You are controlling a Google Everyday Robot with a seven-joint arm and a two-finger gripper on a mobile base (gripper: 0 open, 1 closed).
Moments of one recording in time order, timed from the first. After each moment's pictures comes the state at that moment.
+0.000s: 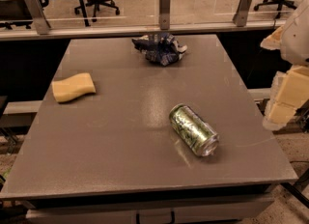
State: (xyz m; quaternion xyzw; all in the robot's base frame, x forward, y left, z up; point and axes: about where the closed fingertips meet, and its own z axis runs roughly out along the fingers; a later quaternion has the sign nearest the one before) arm 0.438 -0.217 0.976 -0.60 0.78 -0.03 0.16
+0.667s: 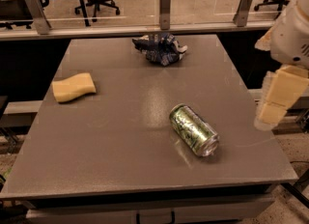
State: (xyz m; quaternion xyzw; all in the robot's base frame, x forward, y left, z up) arm 0.437 -0.205 0.975 -0.60 0.79 -0.04 0.14
